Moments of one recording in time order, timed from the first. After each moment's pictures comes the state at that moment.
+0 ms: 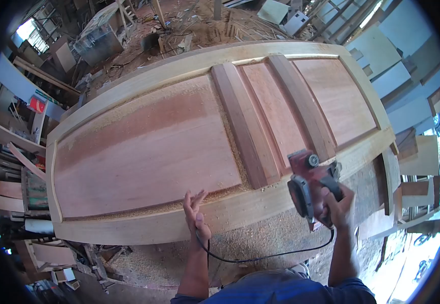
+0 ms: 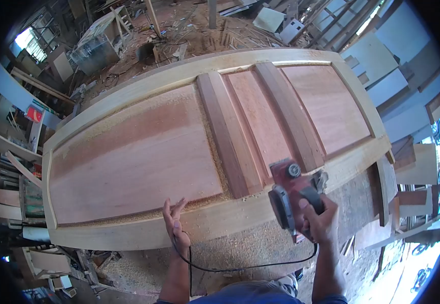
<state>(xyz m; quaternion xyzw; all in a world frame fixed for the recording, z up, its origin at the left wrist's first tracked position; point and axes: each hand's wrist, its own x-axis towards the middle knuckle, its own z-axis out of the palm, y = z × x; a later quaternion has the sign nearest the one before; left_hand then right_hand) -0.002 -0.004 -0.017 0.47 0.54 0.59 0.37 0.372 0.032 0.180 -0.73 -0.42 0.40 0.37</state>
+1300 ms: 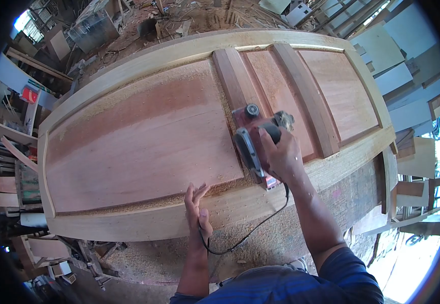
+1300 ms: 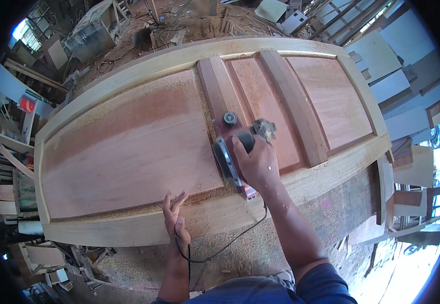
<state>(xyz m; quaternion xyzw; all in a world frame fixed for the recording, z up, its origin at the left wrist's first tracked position) -0.003 -0.003 -0.003 0.51 0.56 0.54 0.37 0.230 0.180 0.114 -0.70 -0.58 0.31 0.29</state>
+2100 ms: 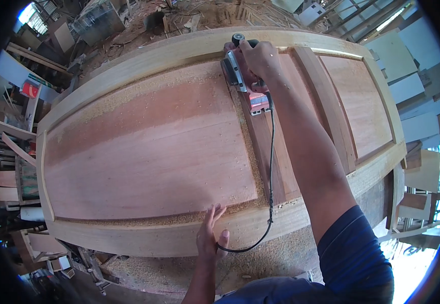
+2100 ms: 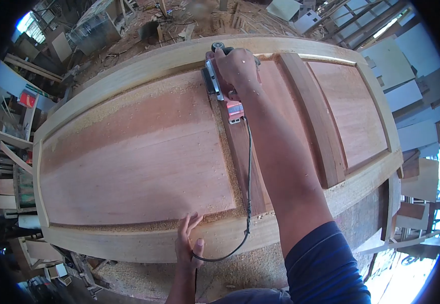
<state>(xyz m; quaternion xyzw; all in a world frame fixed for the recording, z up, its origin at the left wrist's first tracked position) -0.005 0.001 -0.008 0.56 0.58 0.47 0.36 0.148 0.481 0.084 -0.69 -0.63 0.26 0.25</state>
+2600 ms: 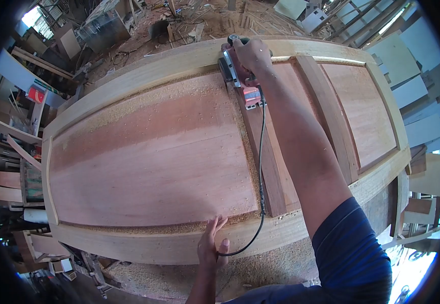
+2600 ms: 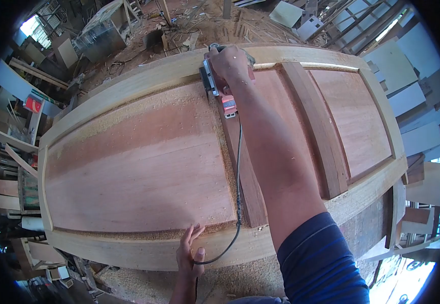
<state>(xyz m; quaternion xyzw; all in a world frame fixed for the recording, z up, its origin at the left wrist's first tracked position) 0.000 0.000 -0.005 0.55 0.61 0.45 0.36 0.128 0.533 0.089 -0.69 -0.62 0.28 0.26</state>
